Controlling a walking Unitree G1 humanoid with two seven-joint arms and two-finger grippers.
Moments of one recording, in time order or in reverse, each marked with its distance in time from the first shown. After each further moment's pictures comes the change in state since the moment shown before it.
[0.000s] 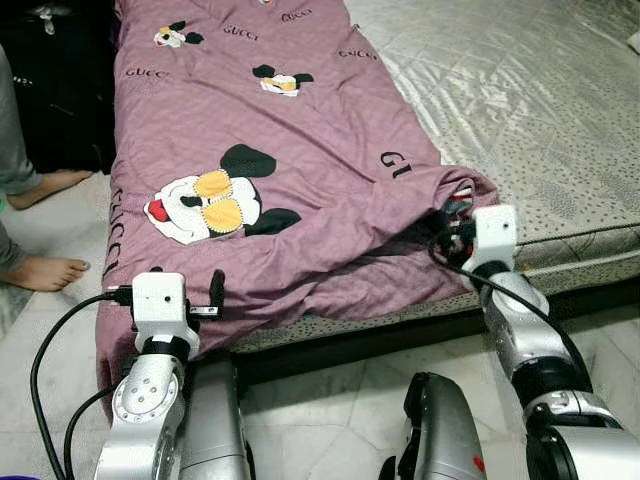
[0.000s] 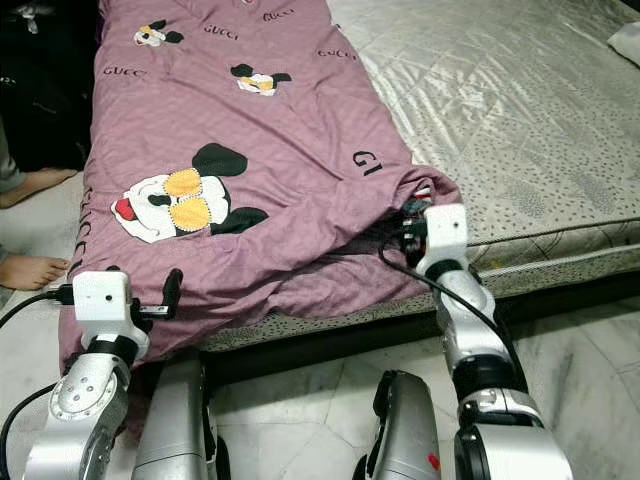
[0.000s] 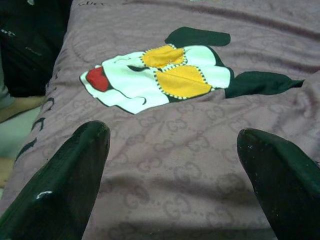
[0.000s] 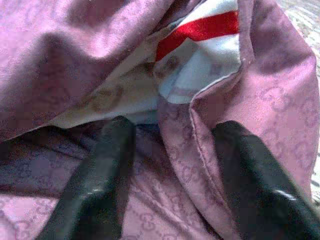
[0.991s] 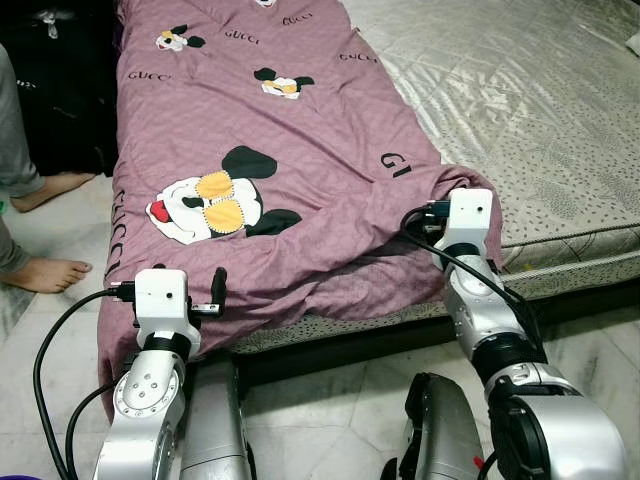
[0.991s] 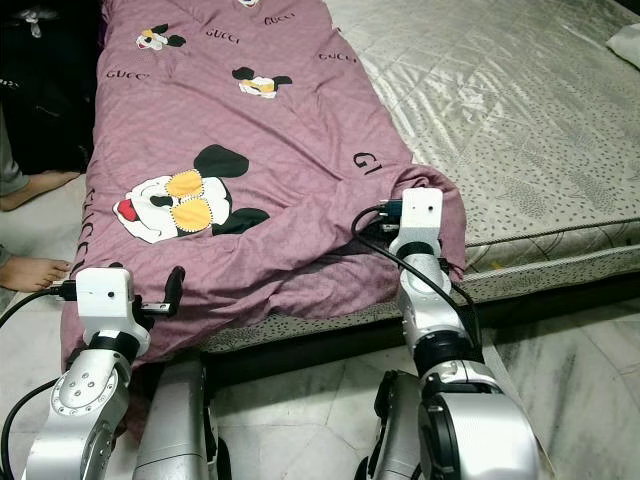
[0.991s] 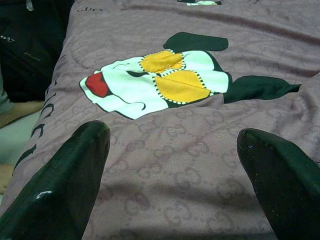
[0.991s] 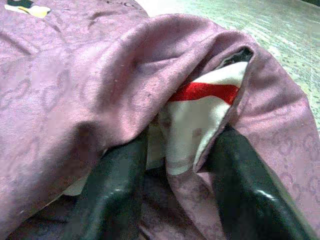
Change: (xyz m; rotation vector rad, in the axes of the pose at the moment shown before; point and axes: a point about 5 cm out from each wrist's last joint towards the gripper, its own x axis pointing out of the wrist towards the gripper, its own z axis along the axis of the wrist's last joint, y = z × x) left arm 0.003 0.000 0.003 0.006 -0.013 -0.010; right arm 0.023 0.033 0.019 0.053 -0.055 -0.203
